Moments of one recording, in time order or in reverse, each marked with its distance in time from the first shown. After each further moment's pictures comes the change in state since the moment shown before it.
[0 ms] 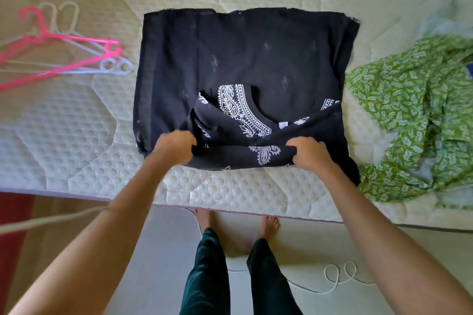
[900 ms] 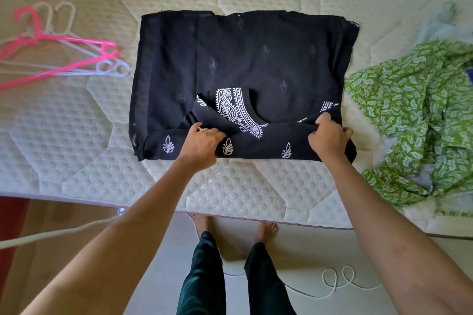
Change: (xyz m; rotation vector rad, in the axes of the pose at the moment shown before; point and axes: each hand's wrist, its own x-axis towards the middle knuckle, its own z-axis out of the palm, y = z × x) left_hand 0.026 0.043 0.021 0.048 0.269 0.311; right_hand 0.031 0.027 -0.014 0.152 0.426 0.358
